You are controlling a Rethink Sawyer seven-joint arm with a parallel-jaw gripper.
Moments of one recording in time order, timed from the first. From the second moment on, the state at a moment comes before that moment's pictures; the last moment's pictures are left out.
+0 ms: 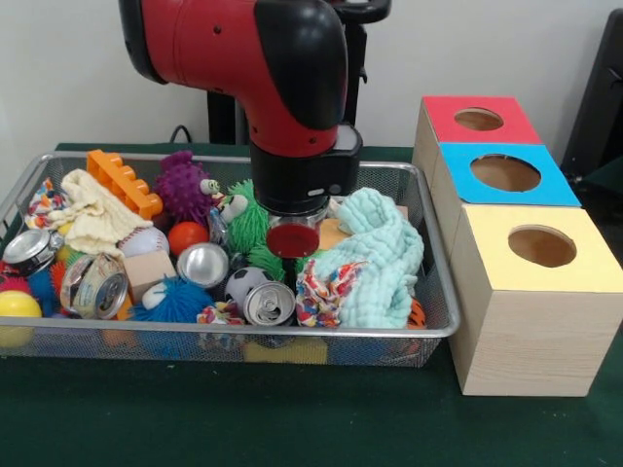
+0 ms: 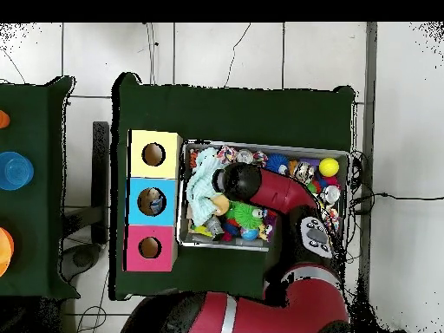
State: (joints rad) arm -0.24 -0.36 -0.08 1.50 0.10 0.51 2.98
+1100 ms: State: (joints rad) arm -0.24 -0.34 -0.14 1.47 0.17 0.53 2.98
